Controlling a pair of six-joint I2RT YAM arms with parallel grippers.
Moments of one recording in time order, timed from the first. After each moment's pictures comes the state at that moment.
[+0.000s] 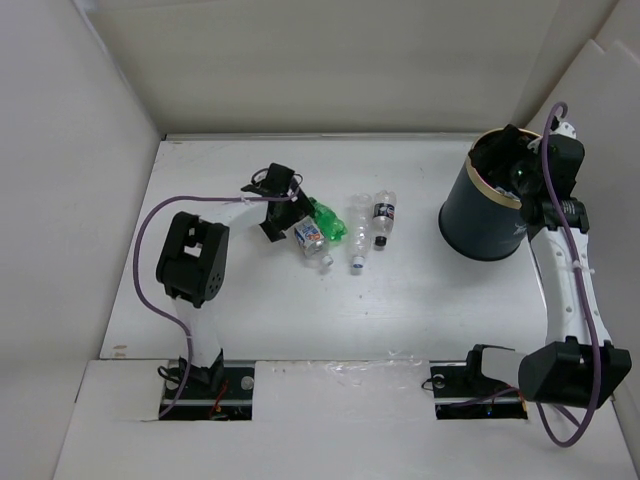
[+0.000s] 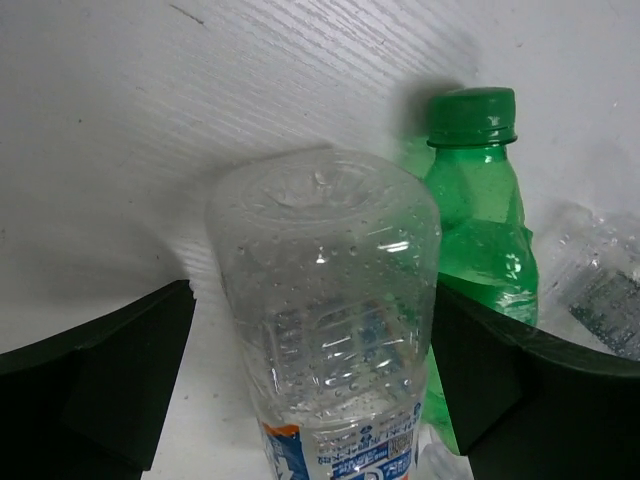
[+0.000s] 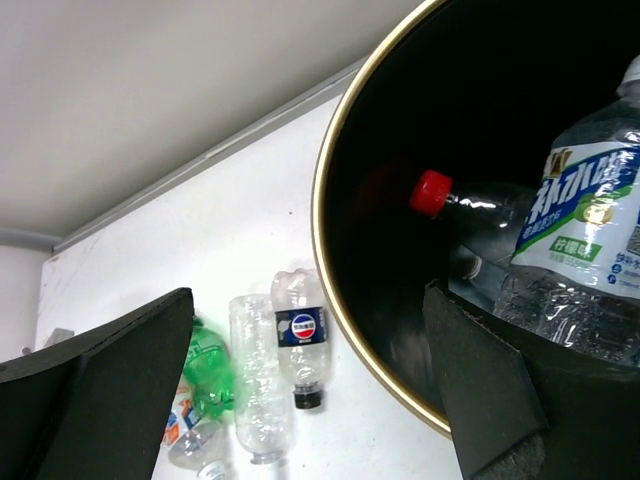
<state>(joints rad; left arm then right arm) -0.40 1.92 1.31 -0.42 -0.03 -0.95 -0.15 1.21 1.26 -0.37 -0.15 0.52</state>
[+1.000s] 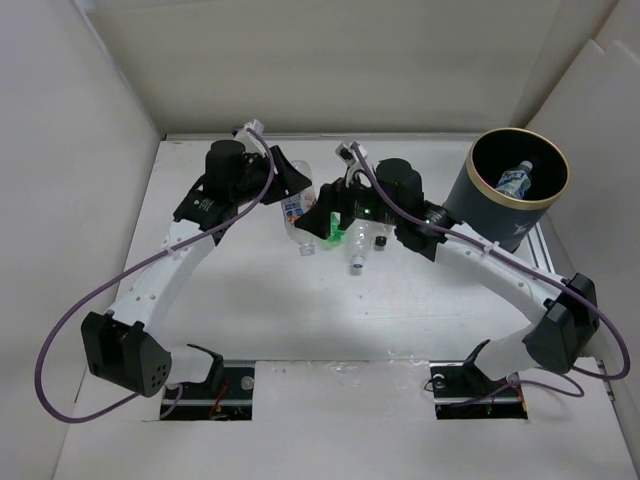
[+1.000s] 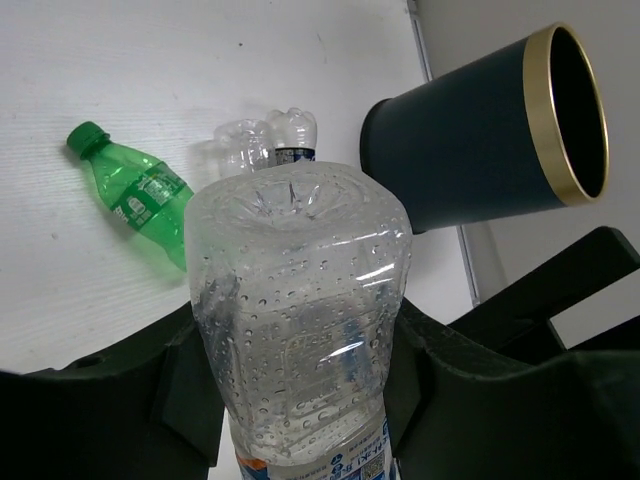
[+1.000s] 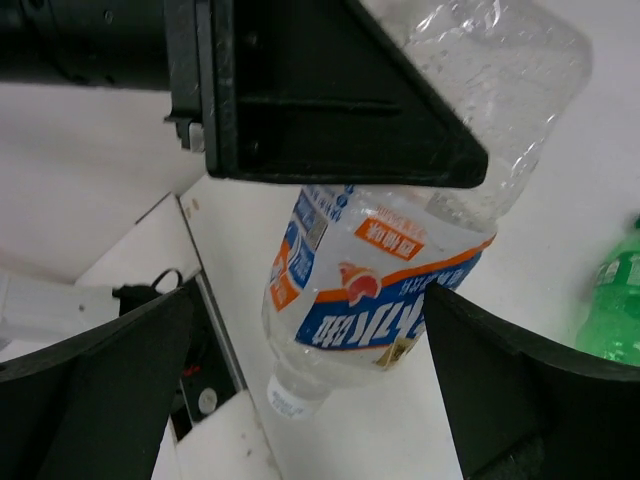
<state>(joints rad) -0.39 1.31 1.24 -0.33 0.32 -0.68 0.75 1.44 1.27 -0.04 -0.42 0.40</state>
